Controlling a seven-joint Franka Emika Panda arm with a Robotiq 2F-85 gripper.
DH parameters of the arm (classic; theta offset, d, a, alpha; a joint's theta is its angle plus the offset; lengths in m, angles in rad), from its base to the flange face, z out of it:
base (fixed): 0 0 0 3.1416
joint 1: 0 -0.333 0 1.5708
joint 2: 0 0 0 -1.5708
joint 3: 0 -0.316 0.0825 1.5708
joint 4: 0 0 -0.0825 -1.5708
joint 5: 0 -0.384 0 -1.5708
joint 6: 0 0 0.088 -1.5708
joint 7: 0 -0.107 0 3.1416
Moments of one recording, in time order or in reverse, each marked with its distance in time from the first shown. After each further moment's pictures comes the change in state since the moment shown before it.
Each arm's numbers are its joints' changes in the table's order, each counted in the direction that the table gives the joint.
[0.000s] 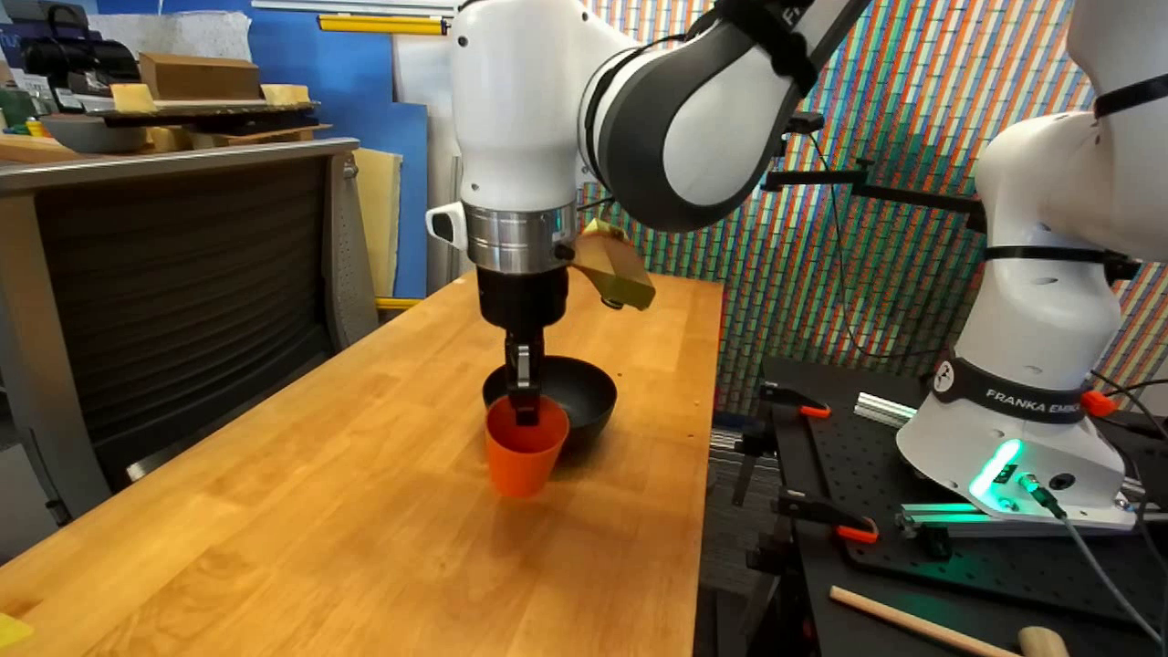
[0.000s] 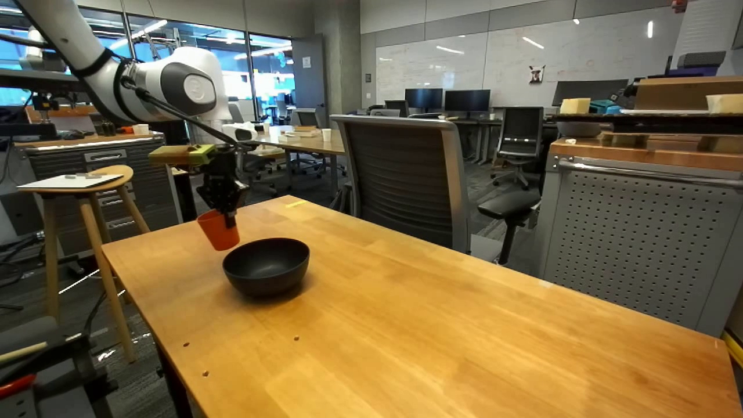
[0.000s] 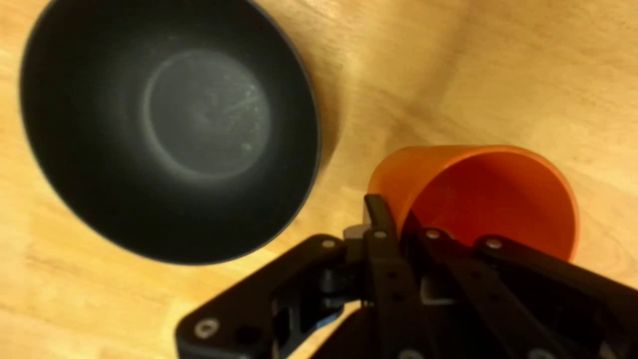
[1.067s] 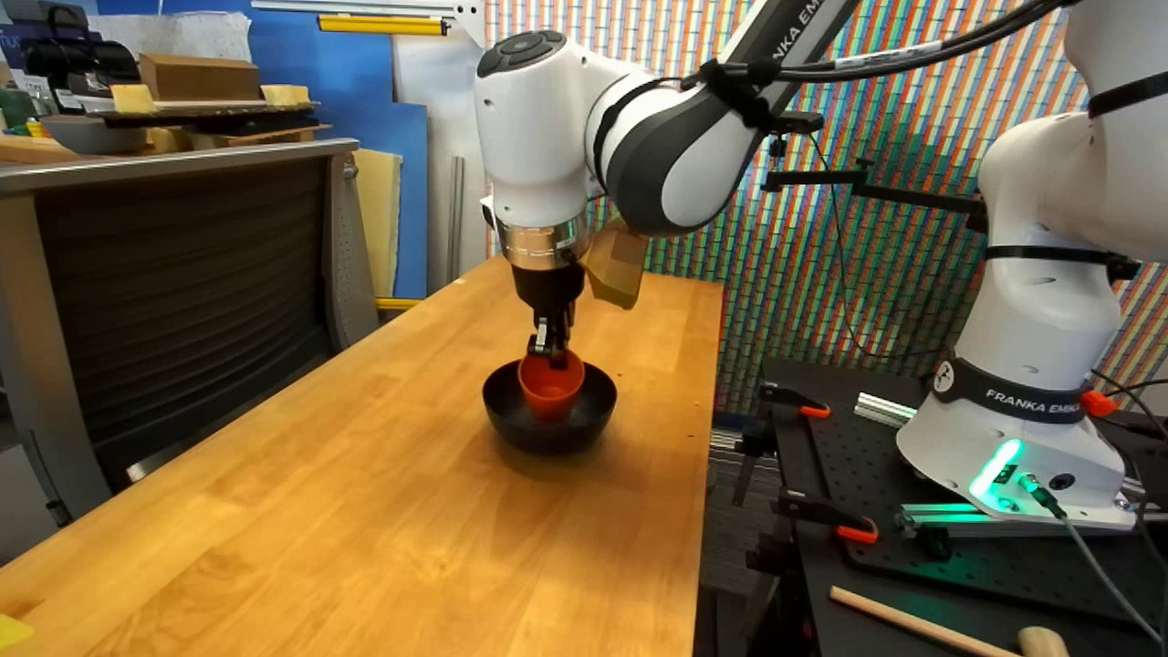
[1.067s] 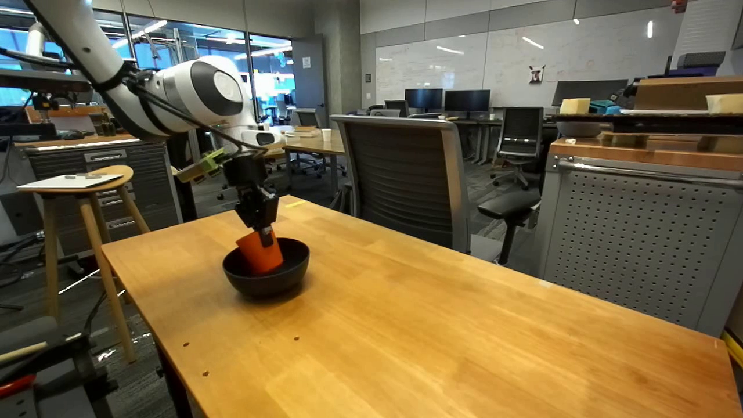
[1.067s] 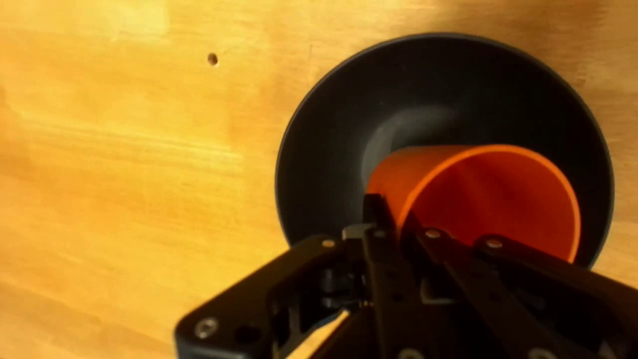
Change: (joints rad) arm 0.055 0.007 0.104 0.024 0.301 -0.086 -0.383
